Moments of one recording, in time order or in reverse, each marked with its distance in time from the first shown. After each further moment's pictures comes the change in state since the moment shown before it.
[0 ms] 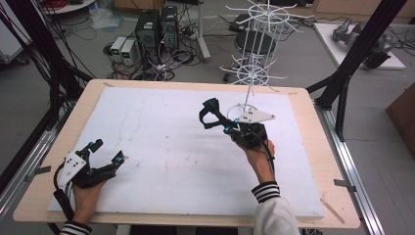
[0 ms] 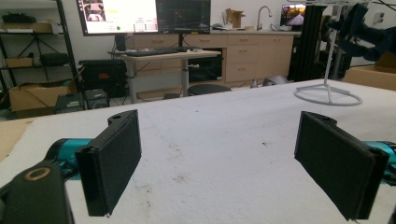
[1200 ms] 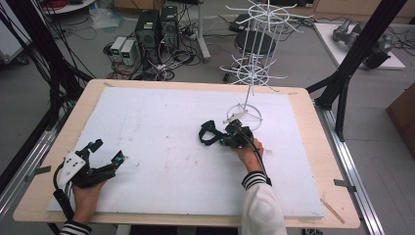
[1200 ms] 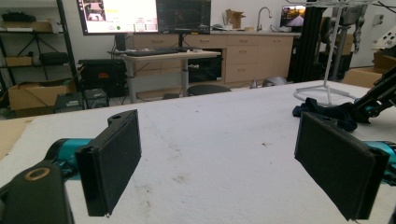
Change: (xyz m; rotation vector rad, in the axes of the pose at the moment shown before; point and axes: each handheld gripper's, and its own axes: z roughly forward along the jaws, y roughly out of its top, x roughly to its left) left arm 0.001 0.000 0.000 -0.003 -0.001 -0.010; right arm -0.018 -0.039 0.081 0.415 0.052 0.056
